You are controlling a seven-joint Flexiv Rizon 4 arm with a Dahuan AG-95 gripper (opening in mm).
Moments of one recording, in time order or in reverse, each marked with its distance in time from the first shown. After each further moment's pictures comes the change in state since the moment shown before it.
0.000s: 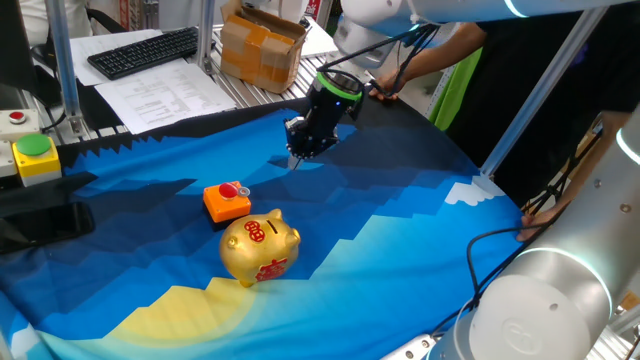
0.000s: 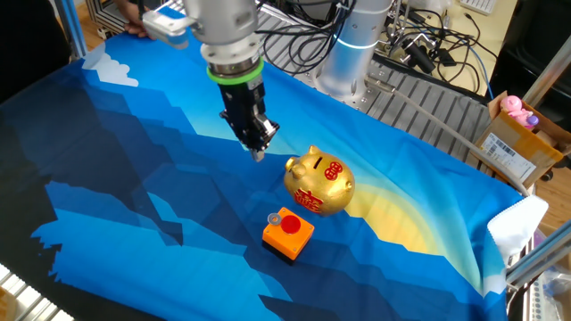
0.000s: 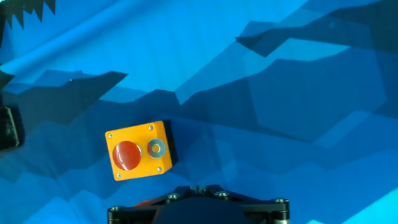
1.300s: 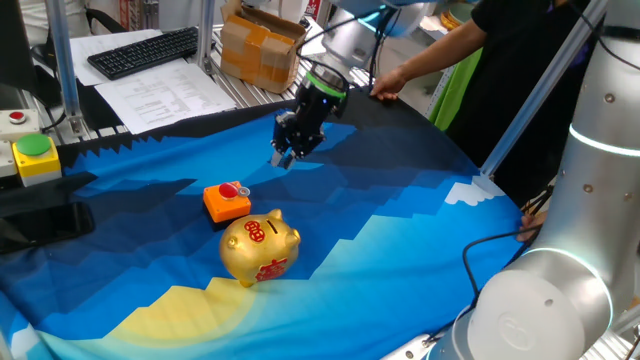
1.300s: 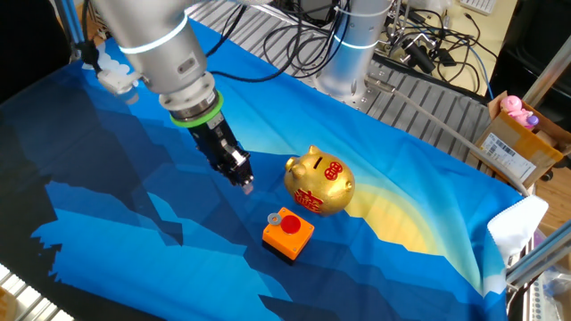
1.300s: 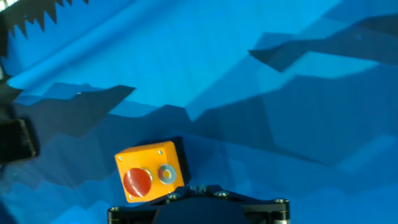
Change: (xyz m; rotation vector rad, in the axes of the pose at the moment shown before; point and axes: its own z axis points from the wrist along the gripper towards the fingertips) arm -0.048 -0.011 0.044 -0.115 0.118 0.037
